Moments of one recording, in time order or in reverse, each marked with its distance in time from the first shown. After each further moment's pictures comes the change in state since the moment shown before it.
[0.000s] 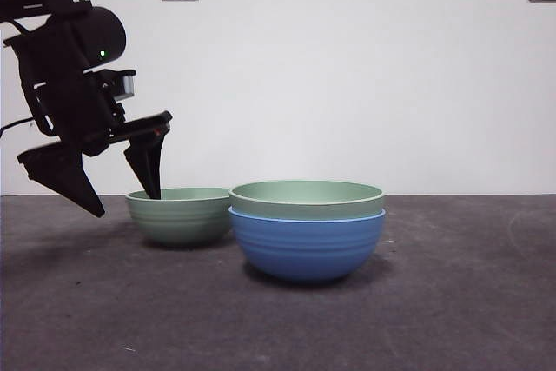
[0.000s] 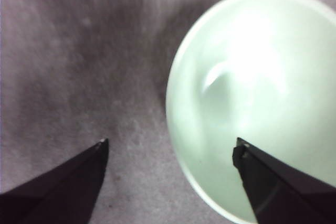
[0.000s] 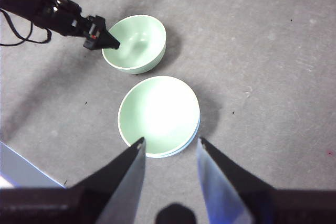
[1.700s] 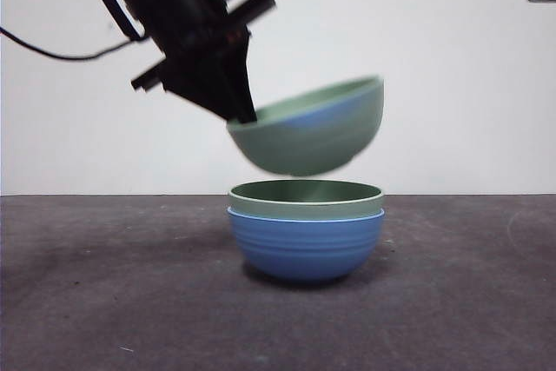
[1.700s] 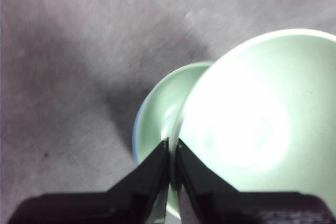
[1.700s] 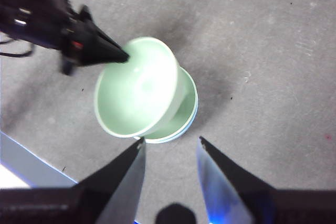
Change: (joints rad) left arm -0.356 -0.167 0.036 -0.072 0.053 0.031; right arm 0.000 0.000 0.000 -0.052 0.000 0.000
